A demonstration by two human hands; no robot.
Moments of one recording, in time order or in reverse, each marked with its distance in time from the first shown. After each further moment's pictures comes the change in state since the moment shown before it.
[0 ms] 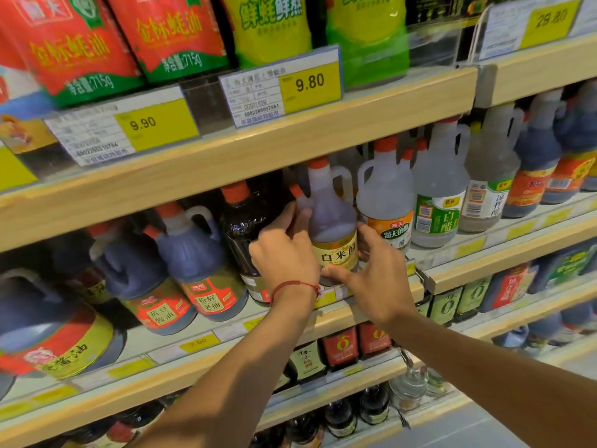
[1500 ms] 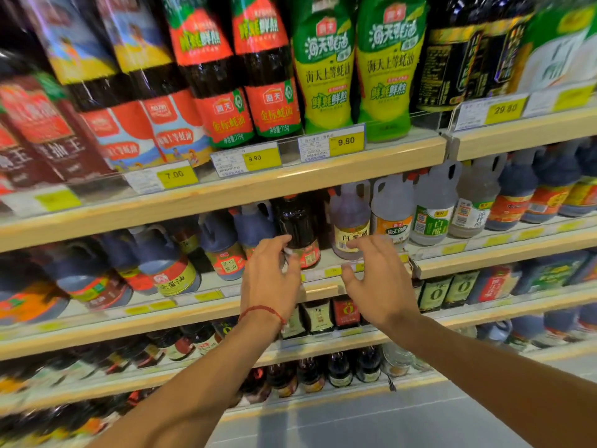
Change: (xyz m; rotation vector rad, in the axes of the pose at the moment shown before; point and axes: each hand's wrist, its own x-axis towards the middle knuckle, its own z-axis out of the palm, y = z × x) left_hand -0.054 0.041 -0.147 0.383 -0.267 0.137; right_hand -0.077 -0.123 -0.067 -0.406 -0.186 -0.135
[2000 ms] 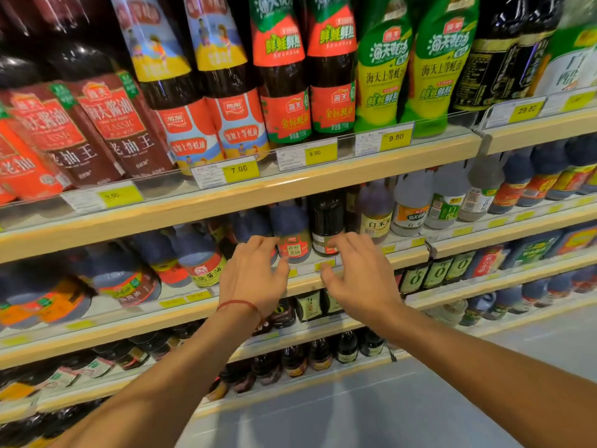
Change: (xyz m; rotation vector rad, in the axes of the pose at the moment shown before) left_hand 0.009 -0.066 -0.111 0.360 -0.202 0.094; right_hand -0.016 -0.118 0.035 -0.206 -0.083 -0.063
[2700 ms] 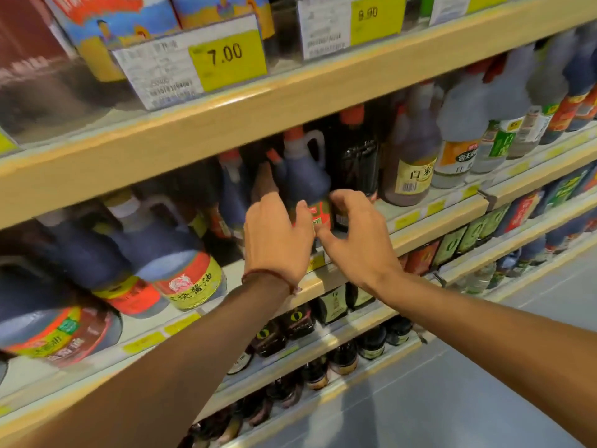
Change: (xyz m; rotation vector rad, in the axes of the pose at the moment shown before) left_hand 0.077 -0.050 0.093 -0.434 0.114 0.054; right_hand 0.066 0.003 0.156 0.349 0.265 0.225
